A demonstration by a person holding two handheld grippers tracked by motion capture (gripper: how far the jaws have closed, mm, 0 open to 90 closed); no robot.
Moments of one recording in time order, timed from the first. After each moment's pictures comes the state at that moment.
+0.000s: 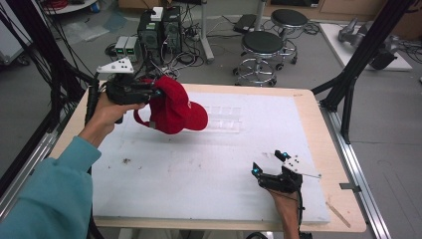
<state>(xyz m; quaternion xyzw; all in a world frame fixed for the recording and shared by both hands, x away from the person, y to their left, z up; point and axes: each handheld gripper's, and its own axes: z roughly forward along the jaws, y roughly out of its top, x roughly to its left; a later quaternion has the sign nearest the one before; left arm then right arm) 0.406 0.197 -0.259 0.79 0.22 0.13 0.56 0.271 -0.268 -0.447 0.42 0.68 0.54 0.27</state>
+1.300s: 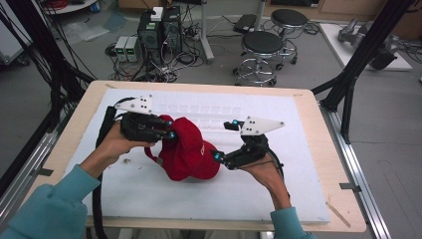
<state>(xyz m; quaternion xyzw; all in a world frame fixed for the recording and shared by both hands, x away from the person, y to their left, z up) 0.349 0.157 -0.297 0.84 0.12 0.04 0.53 0.318 -0.163 -0.333 0.18 0.79 0.57 0.13</state>
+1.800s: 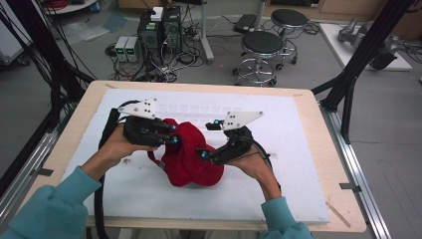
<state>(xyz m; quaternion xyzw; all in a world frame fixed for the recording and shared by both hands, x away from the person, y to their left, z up) 0.343 0.149 -0.298 0.84 0.10 0.03 0.53 0.334 -0.131 -0.330 0.13 0.82 0.55 0.08</state>
